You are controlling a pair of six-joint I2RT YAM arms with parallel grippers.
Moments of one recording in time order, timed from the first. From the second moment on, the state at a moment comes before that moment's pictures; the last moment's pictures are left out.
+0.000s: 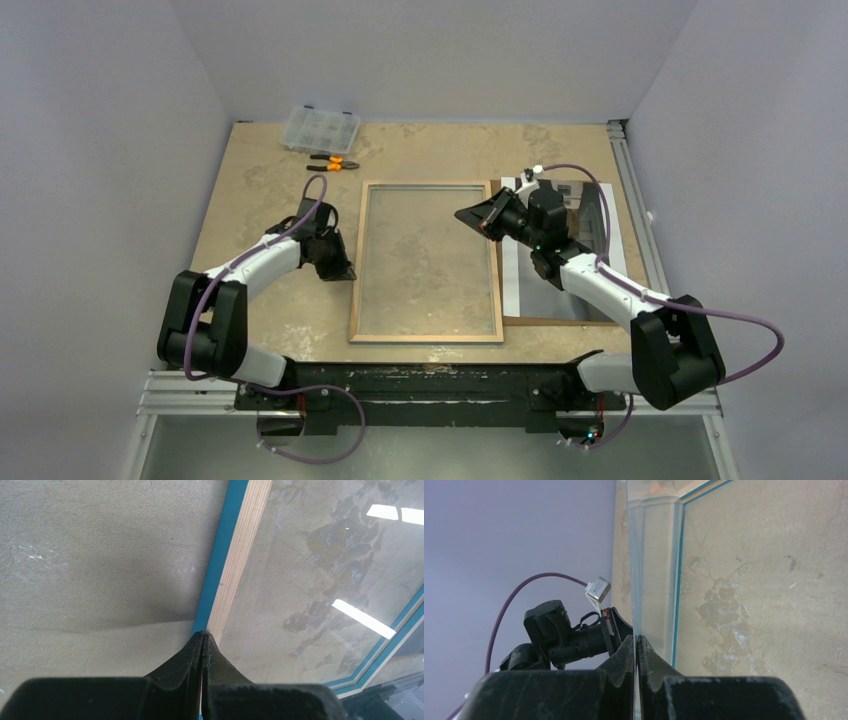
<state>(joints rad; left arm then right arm) -0.24 1.46 0.79 -0.48 0.21 -0.59 0.40 1.32 0.69 0.36 -0.35 1.14</state>
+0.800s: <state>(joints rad) -0.24 1.46 0.79 -0.48 0.21 -0.59 0.40 1.29 0.70 0.36 -0.36 1.19</state>
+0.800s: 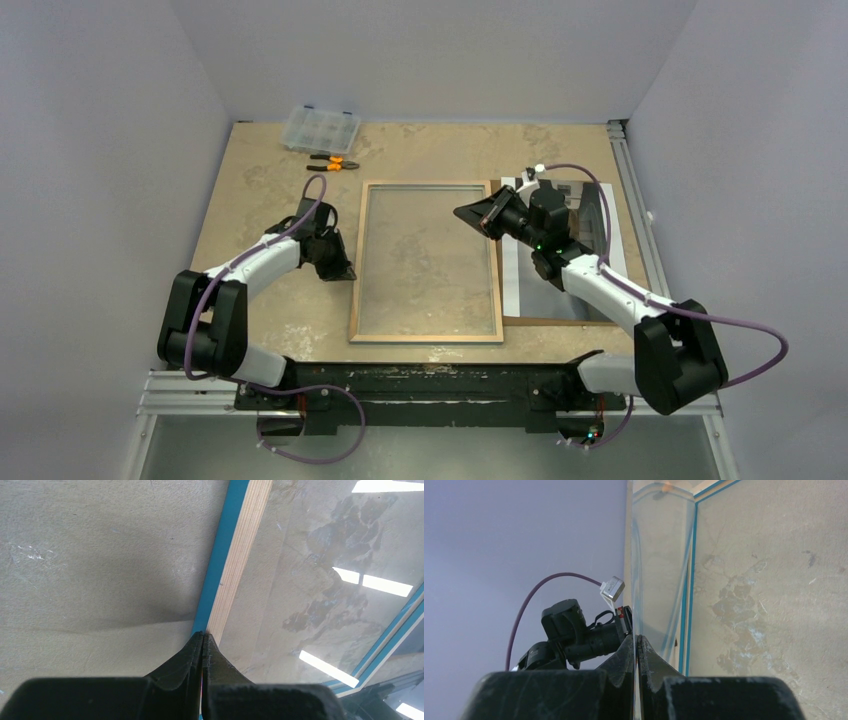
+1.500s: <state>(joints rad) -0.24 1.46 0.79 -0.48 0.21 -0.59 0.41 1.26 0.72 0.31 -0.33 1.17</state>
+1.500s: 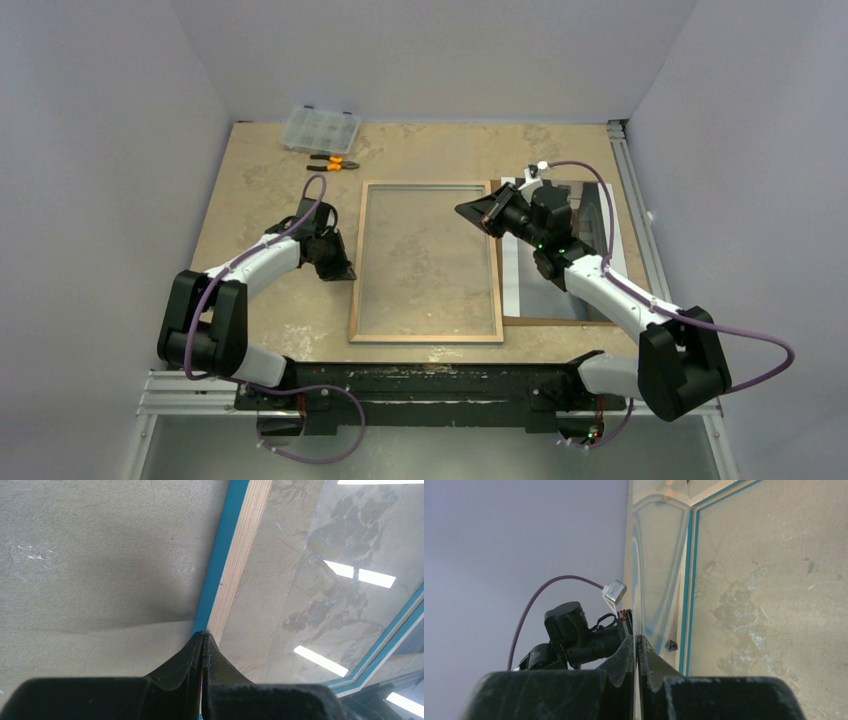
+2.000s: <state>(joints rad) -0.24 1.46 0.79 -0.48 0.22 -0.59 0.41 1.33 0.69 0.34 -0.32 1.15</state>
